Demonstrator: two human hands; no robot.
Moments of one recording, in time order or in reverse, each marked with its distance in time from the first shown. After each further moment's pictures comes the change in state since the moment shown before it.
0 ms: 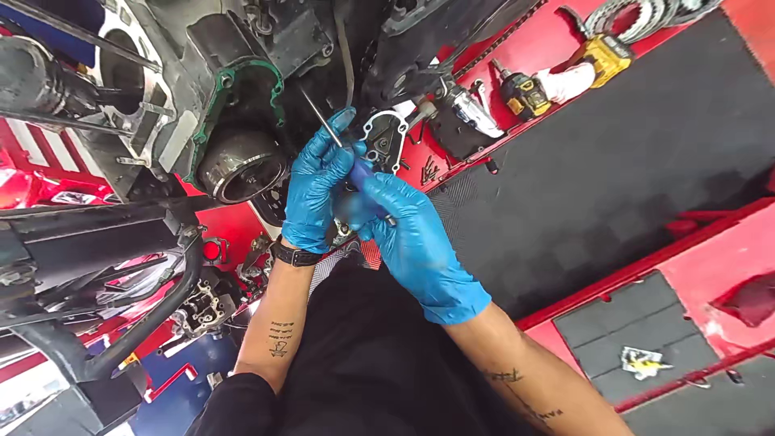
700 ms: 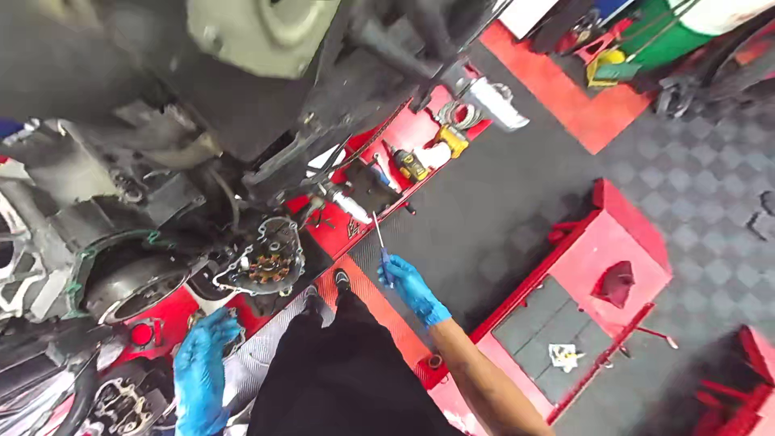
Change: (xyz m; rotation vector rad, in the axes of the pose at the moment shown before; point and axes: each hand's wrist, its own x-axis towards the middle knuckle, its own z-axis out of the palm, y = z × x) left_hand -0.115 -0.009 -0.020 0.493 0.472 -0.132; right_hand 0.037 0.009 -0.318 -0.310 0.279 0.108
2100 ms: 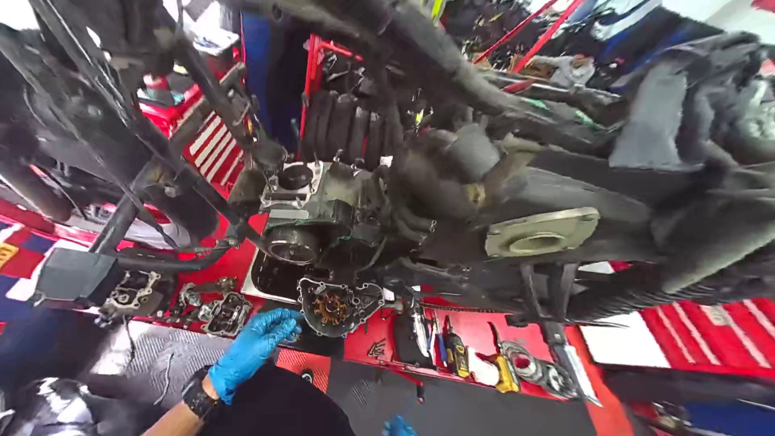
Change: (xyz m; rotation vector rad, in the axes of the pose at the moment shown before) left_hand -0.034 0.001 0.026 -0.123 0.082 0.048; right_hand 0.048 0.044 -0.057 -0.619 0.205 -0.026
